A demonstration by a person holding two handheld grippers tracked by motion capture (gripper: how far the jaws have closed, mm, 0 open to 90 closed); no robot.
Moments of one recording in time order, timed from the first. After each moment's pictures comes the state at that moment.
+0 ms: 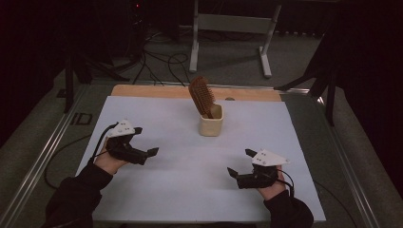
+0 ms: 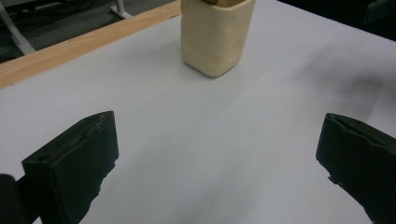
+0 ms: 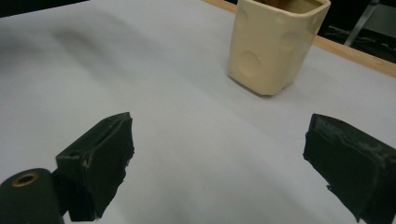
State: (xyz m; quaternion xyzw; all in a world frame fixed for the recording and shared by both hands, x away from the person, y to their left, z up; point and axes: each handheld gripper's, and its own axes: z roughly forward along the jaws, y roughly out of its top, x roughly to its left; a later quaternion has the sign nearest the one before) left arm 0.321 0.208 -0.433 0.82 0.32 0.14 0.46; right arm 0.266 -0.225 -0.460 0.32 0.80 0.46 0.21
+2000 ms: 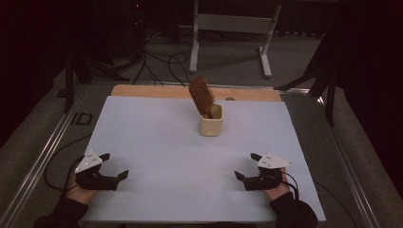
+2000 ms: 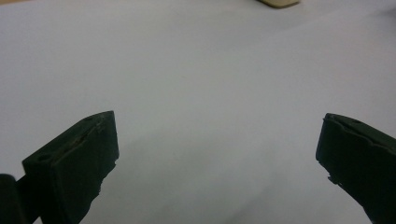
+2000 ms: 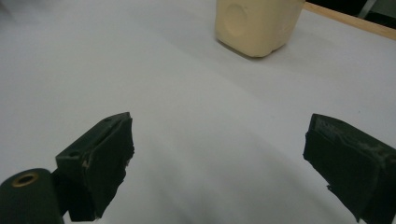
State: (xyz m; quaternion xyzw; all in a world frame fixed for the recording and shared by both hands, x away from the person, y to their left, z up) left arm 0.263 0.289 -0.503 0.78 0.40 0.19 0.44; right arm 0.274 -0.253 -0.496 0.32 0.81 0.45 0.19
